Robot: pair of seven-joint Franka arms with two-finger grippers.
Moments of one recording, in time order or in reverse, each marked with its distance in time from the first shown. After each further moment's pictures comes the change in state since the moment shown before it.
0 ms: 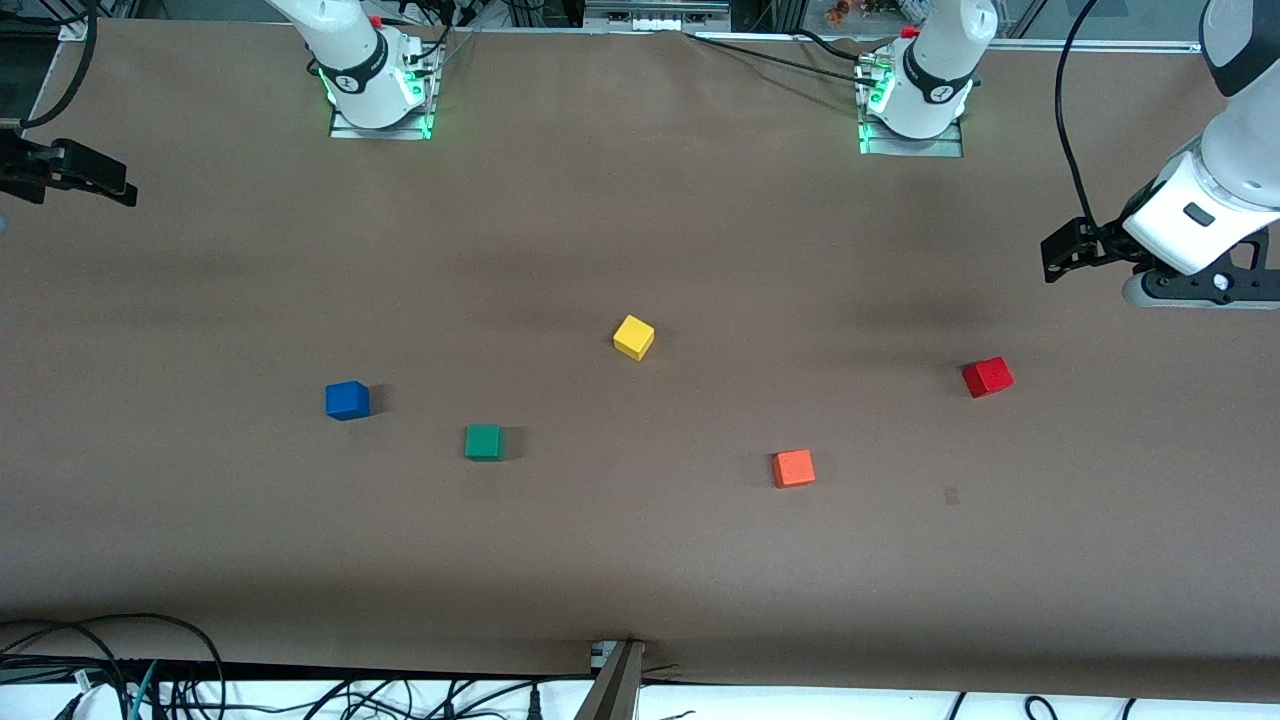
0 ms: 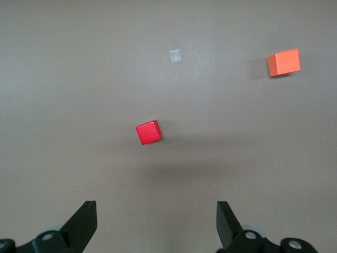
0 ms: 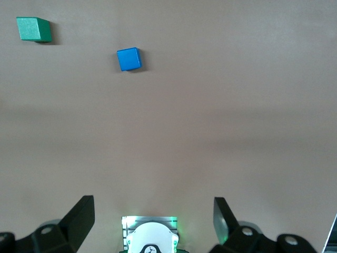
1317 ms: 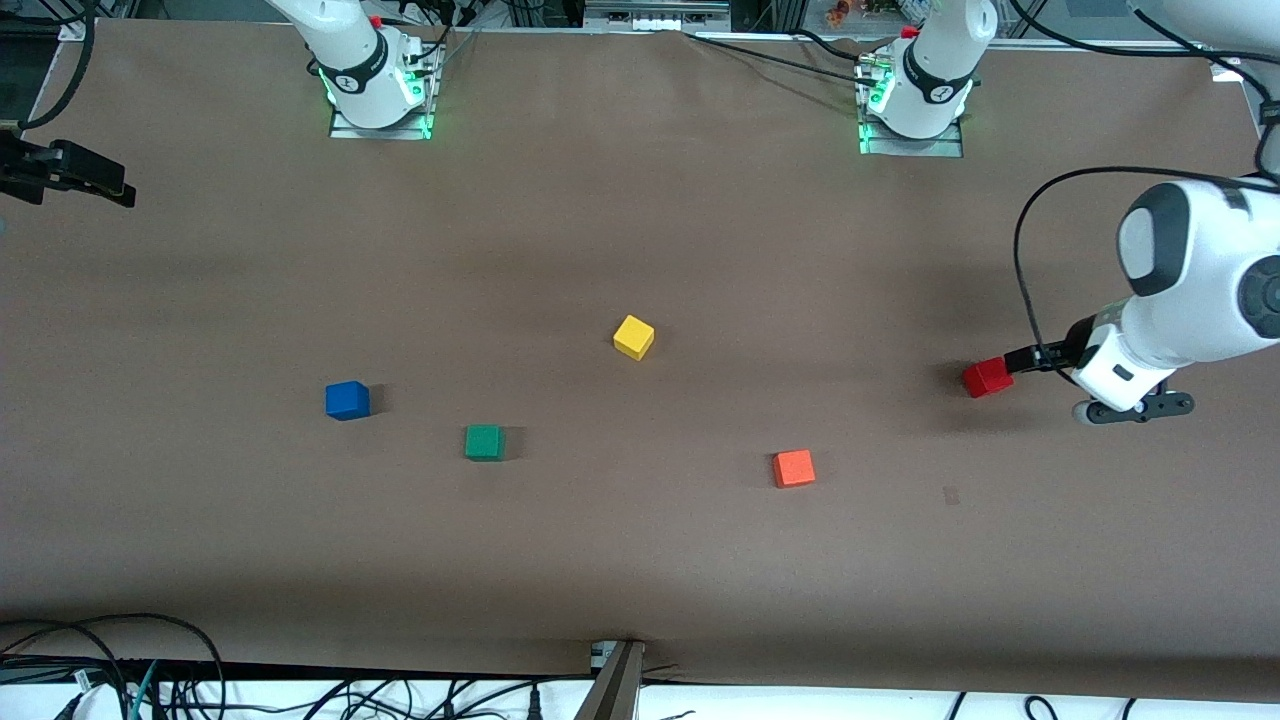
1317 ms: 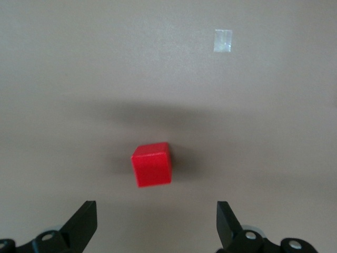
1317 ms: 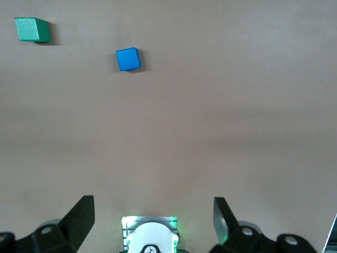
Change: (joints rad) left arm 0.122 0.272 0.011 -0.233 -0.052 0.446 -0.066; right arm -0.001 0.002 -0.004 0.000 0.000 0.001 0.000
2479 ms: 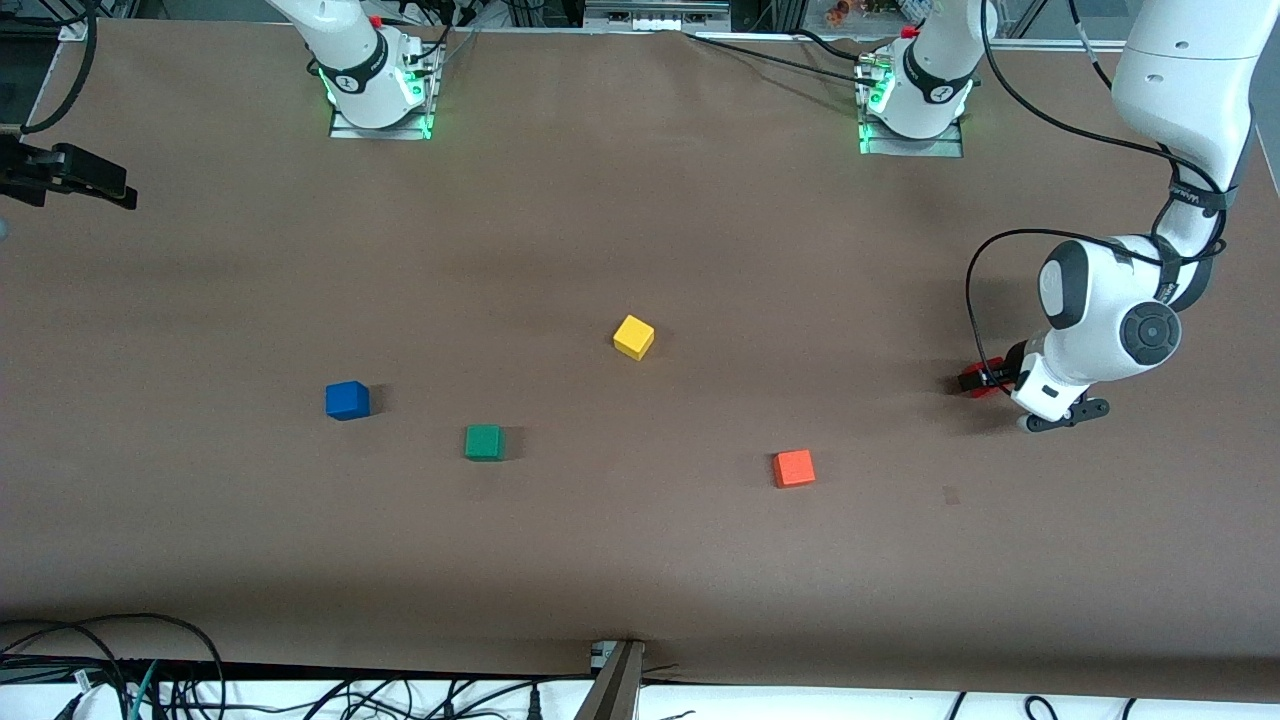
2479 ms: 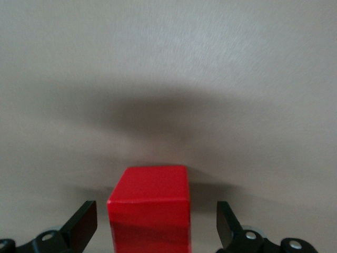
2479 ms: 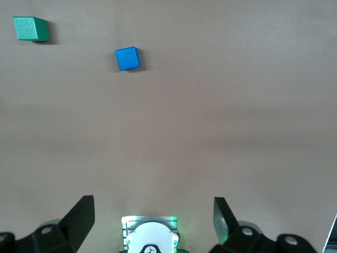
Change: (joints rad) left arm 0.040 0.196 0.001 -0.141 -0.001 0.293 -0.060; right arm 0.000 0.010 0.000 0.000 0.000 0.001 0.000
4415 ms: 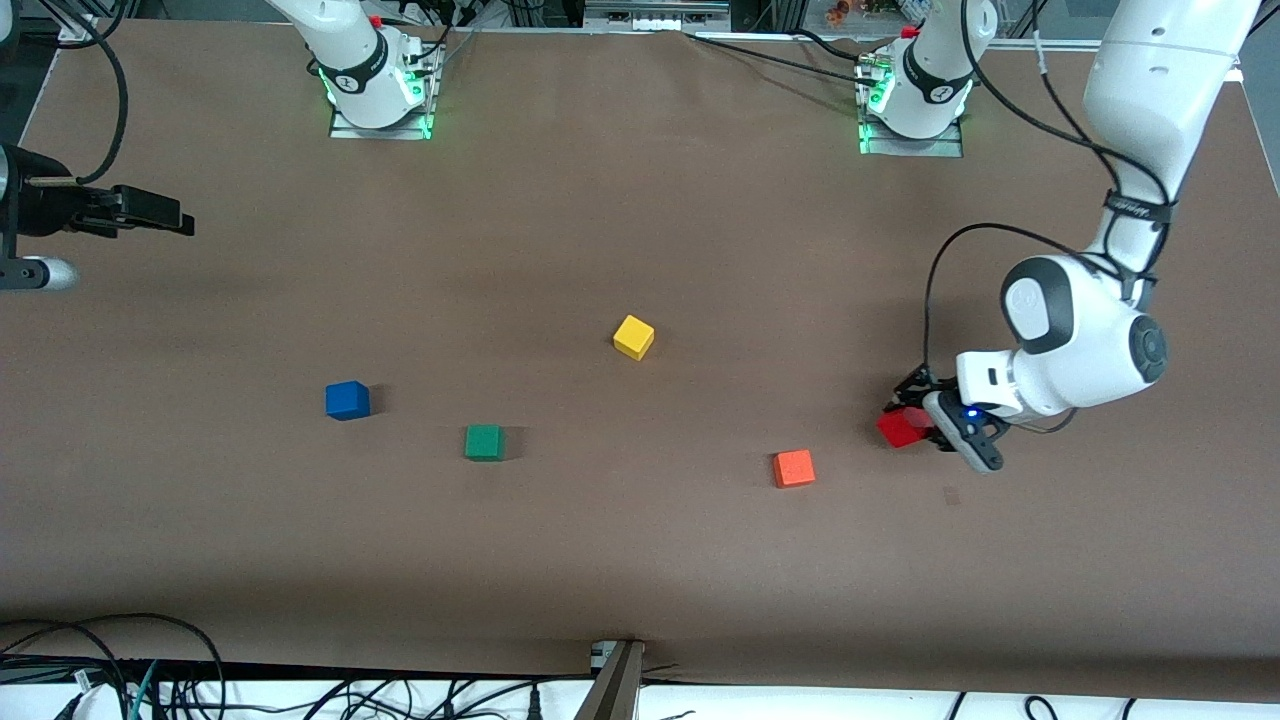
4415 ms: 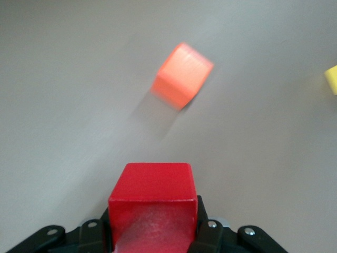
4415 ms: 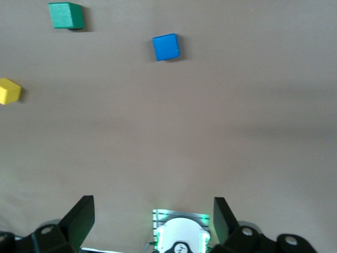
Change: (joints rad) left arm -0.004 0.075 -0.214 0.223 -0.558 -0.008 1.335; right arm -0.007 0.090 -0.004 -0.009 0.176 -0.004 0.000
